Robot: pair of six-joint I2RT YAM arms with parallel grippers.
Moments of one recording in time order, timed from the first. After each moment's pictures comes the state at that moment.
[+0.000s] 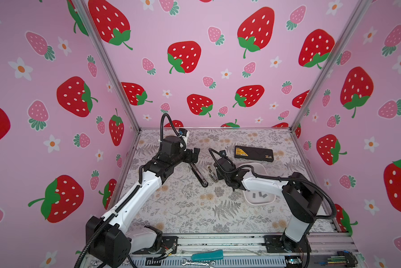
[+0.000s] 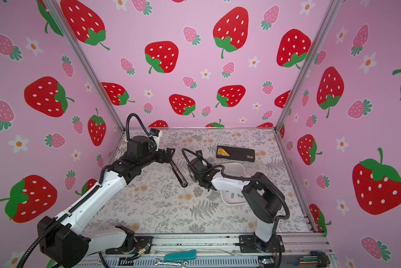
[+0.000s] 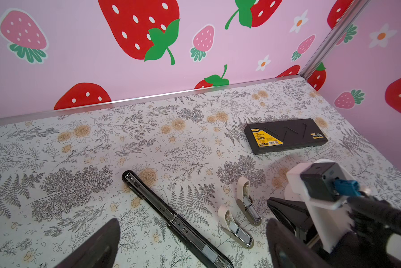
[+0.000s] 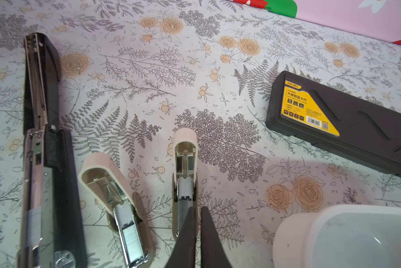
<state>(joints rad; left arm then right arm) -0.39 1.25 1.10 -0.36 0.03 -0.11 0.97 1.79 1.10 -0.13 0.55 0.39</state>
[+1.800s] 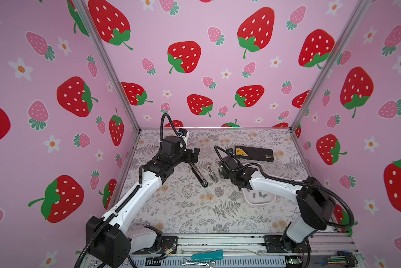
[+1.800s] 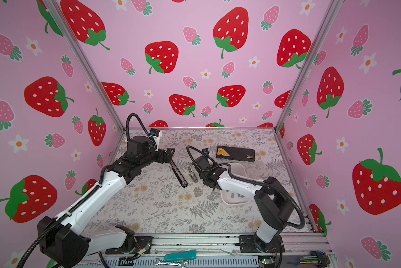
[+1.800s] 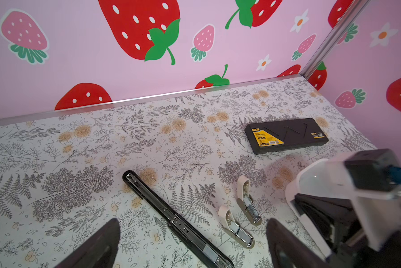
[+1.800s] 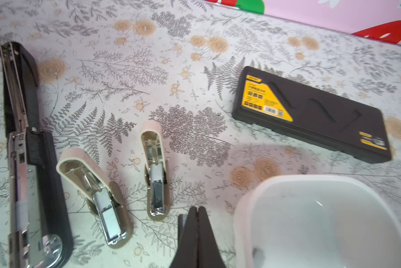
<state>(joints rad) -0.39 1.25 1.10 -0.36 0.02 -0.10 0.93 1.61 1.05 -0.31 0.58 0.44</state>
